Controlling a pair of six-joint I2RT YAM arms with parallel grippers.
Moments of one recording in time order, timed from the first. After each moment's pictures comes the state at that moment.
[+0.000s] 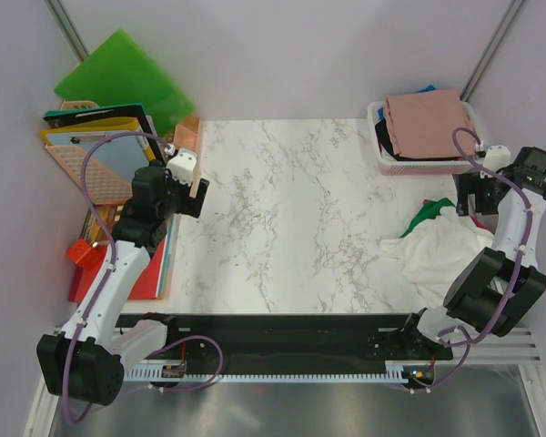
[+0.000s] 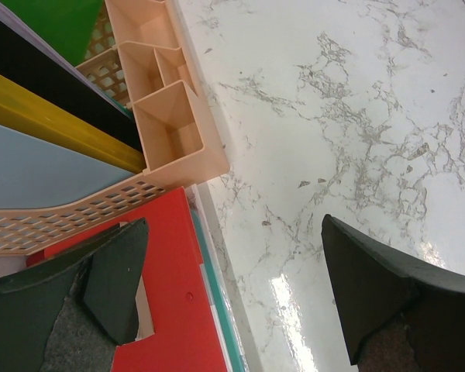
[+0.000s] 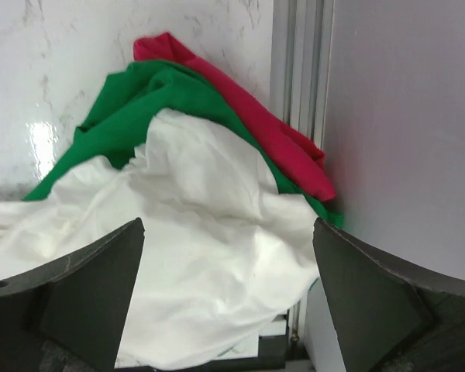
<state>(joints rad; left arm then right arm) -0.17 1.03 0.89 -0.31 -0.02 0.31 -0.60 1.46 1.29 -0.77 -0.26 -0.55</state>
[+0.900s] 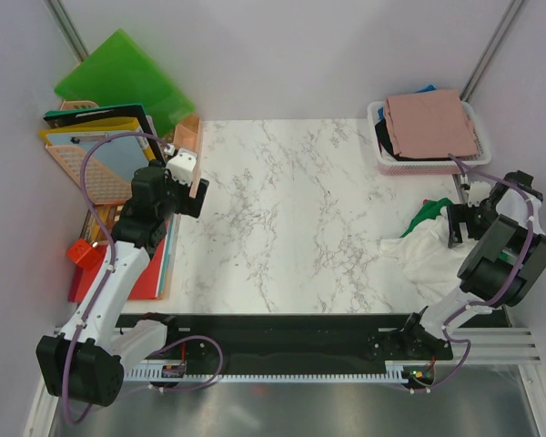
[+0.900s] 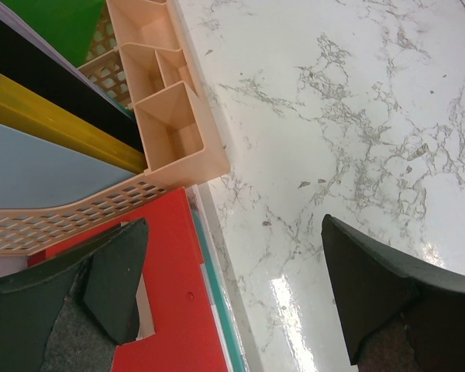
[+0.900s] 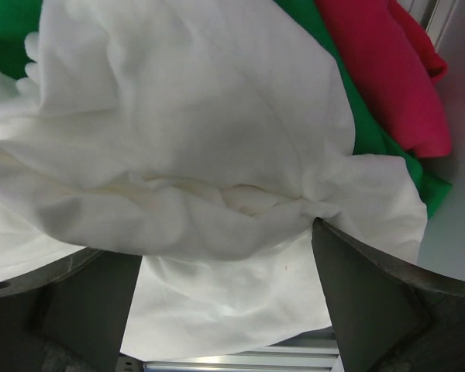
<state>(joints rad) -0.17 1.02 0.89 -0.31 -0.02 0.31 -0.64 1.69 1.22 -0.87 -0.16 -0.67</state>
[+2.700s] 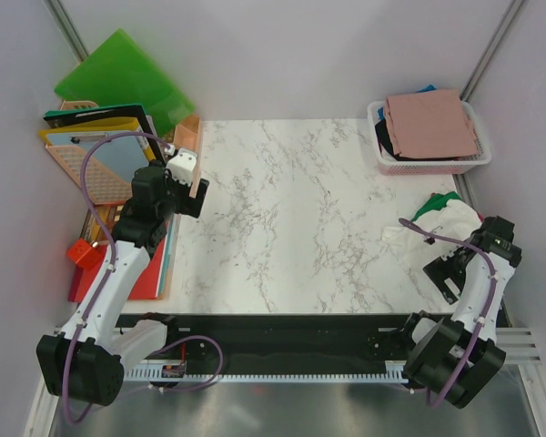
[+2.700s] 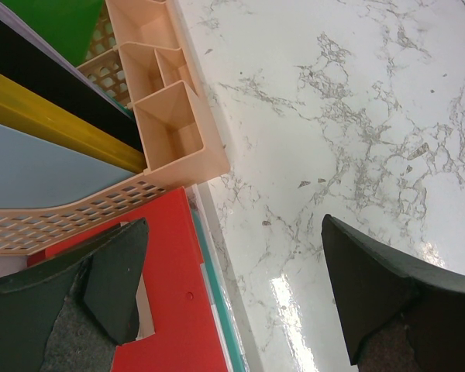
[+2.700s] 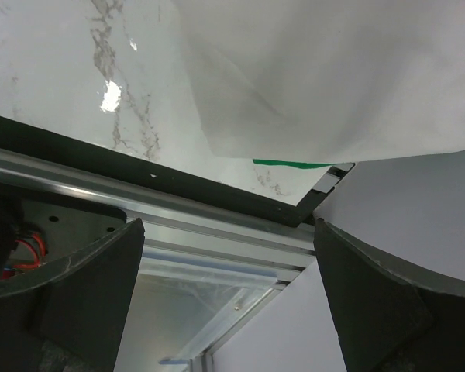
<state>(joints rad) -0.17 1.03 0.89 -0.31 -0.02 0.31 -0.63 1.00 0.79 -1.11 -0.06 -1.13</state>
